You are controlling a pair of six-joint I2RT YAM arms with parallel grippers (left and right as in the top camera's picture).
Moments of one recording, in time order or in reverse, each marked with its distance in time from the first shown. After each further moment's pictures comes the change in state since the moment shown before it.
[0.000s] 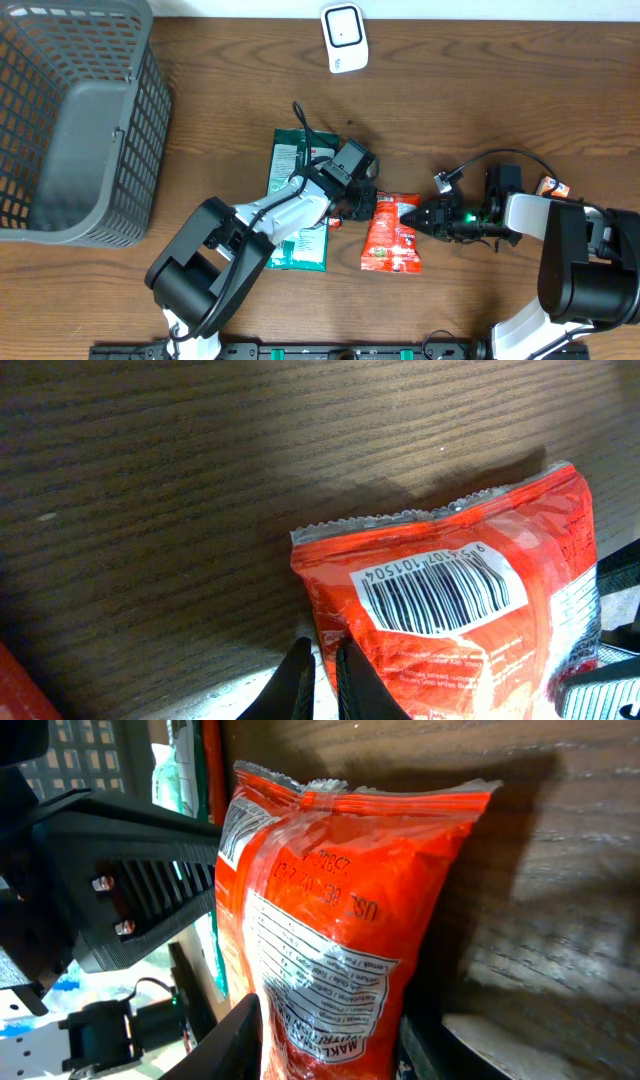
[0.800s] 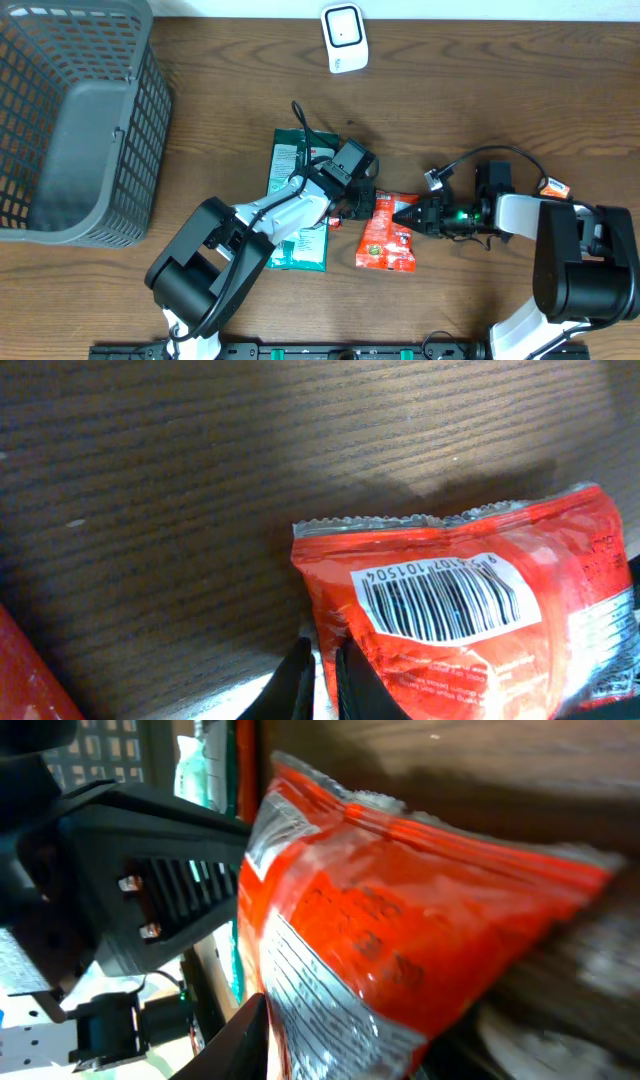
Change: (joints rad) left arm 0.000 0.000 0.000 0.000 -0.023 -0.004; right arm 0.062 0.005 -0.007 0.092 -0.043 0.054
